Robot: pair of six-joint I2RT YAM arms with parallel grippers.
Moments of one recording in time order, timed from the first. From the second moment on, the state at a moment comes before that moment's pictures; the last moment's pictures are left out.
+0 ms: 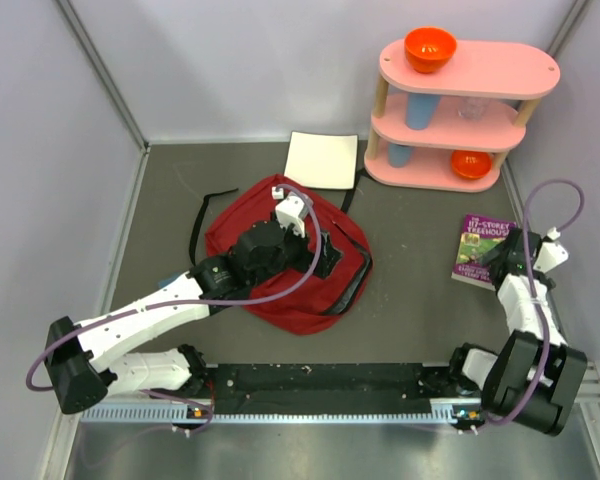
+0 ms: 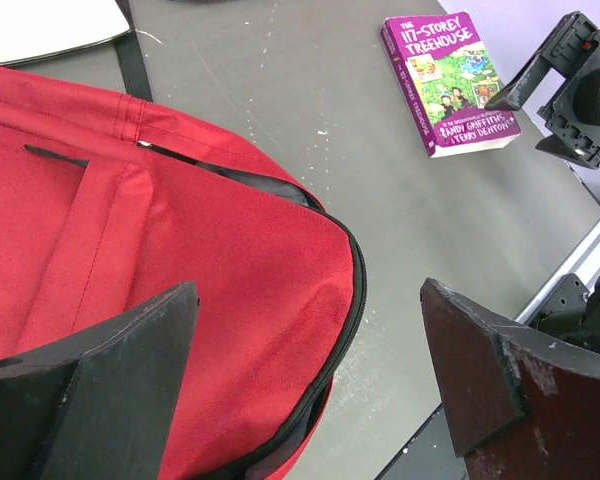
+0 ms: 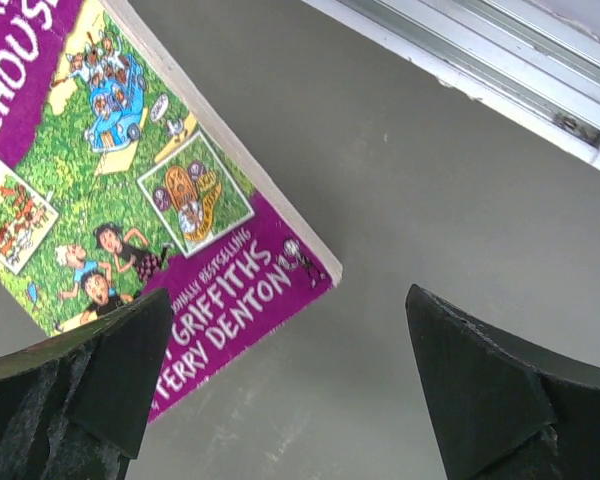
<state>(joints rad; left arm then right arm) -0.95 1.12 0.93 -0.13 -0.14 -0.42 -0.36 1.05 0.55 -0.38 0.38 0.60</state>
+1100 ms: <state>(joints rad) -0.95 1.21 0.93 -0.08 -0.09 -0.42 -0.47 1.23 0.48 0.01 -0.05 0.55</state>
